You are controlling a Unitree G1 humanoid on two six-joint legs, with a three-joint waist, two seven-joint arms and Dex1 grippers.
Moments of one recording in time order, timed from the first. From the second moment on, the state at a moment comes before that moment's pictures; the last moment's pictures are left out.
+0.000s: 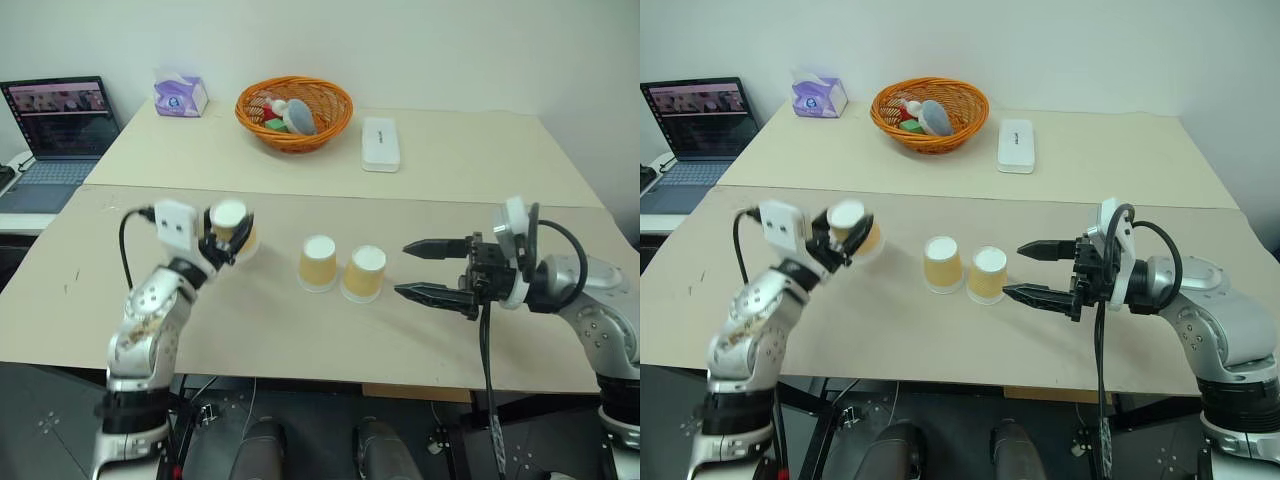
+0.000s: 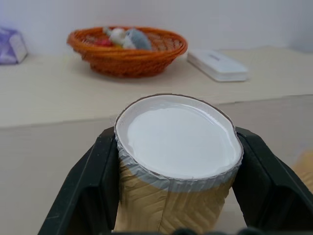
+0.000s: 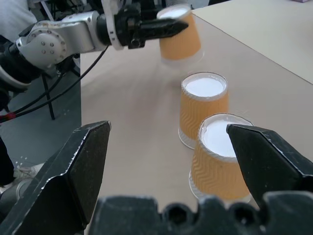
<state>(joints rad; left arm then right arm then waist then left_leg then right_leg) -0.41 0.40 0.17 -0.22 -0.38 0.37 -0.39 -0.38 -0.79 -0.14 -0.31 0.73 0.68 1.10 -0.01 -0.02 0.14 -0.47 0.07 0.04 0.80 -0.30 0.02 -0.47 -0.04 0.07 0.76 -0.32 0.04</state>
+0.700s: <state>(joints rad) -0.80 0.51 -0.01 -0.11 -0.67 0.63 -0.93 -0.35 -0.79 -0.15 -0.31 0.73 0.68 1.08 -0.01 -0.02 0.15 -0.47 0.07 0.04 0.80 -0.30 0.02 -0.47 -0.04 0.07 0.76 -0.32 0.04</state>
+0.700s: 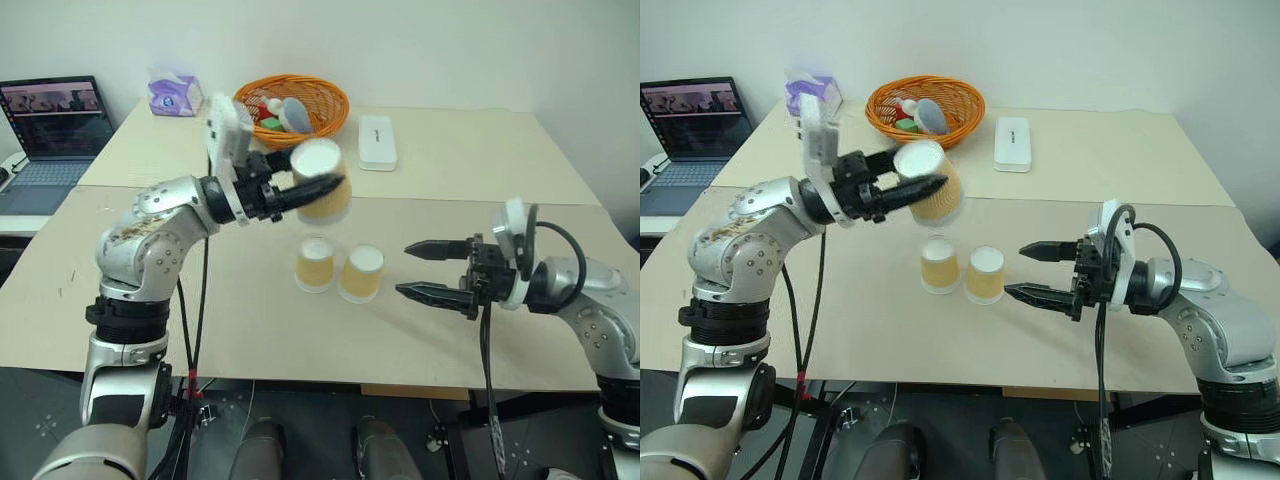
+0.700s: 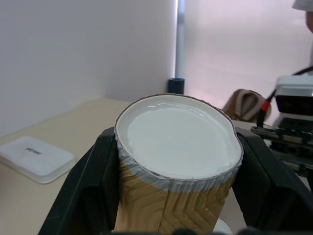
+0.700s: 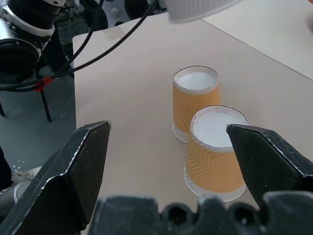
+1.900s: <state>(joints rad) -0.86 0.41 -0.10 0.14 -0.55 0.59 -1.07 -0.27 -0.83 -0.22 -0.36 0.77 0.69 1.03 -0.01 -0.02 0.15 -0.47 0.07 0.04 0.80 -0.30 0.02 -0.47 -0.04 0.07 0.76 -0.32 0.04</state>
